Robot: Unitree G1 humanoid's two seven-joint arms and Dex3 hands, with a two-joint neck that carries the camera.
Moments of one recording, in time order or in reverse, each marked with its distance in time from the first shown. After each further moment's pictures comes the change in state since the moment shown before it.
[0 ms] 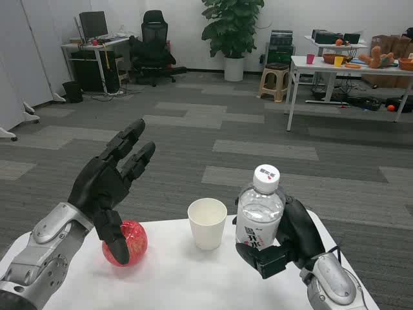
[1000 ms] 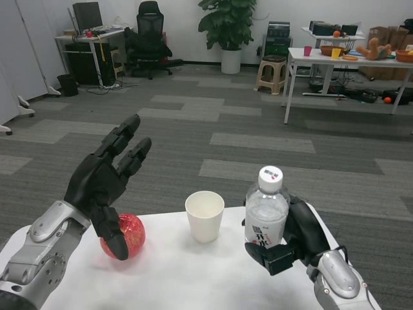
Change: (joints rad) left arm 0.028 -0.011 0.013 -0.018 0.001 0.001 0.000; right arm 0.020 0.004 -0.064 0.089 -0.034 -0.009 0.046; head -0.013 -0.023
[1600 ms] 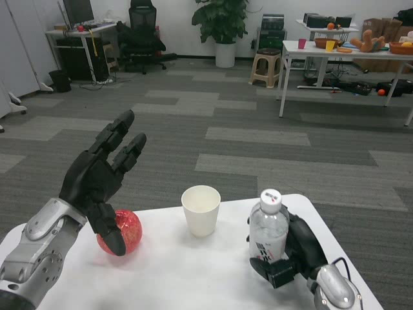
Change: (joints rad) left arm 0.001 -0.001 0.000 0.000 0.004 0.001 0.000; right arm -0.004 0.006 0.001 0.383 -0.007 -0.338 0.030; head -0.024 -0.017
